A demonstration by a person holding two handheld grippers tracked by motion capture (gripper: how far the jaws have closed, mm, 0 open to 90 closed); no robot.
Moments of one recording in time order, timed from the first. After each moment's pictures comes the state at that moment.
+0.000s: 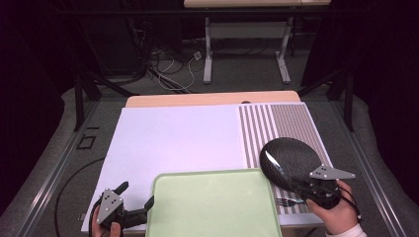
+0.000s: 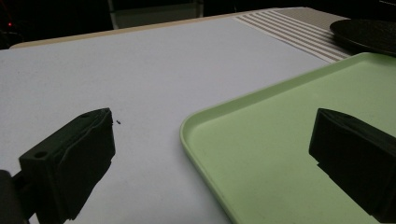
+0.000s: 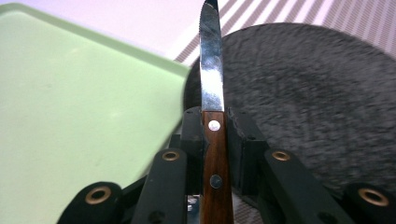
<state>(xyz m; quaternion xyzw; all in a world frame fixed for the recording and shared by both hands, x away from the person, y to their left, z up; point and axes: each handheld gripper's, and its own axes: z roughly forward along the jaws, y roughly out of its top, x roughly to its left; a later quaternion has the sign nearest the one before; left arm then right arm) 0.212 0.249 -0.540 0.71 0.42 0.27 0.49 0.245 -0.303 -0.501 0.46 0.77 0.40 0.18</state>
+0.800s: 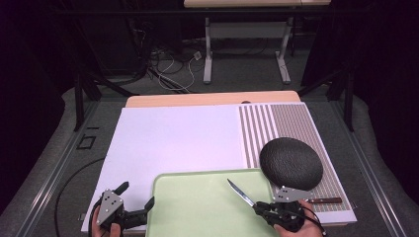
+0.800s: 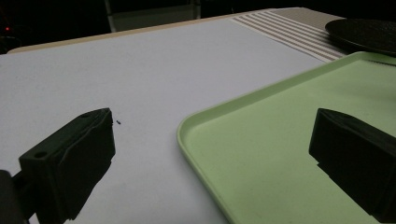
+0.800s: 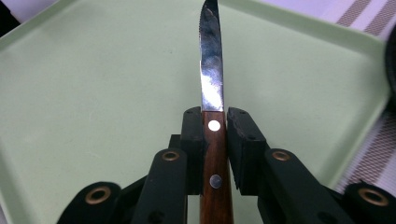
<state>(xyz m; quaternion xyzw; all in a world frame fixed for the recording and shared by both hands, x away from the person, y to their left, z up) 0.210 0.248 -0.538 0.71 0.41 0.28 0.49 0.212 -0.219 -0.533 0.39 0.82 0.42 0.08</state>
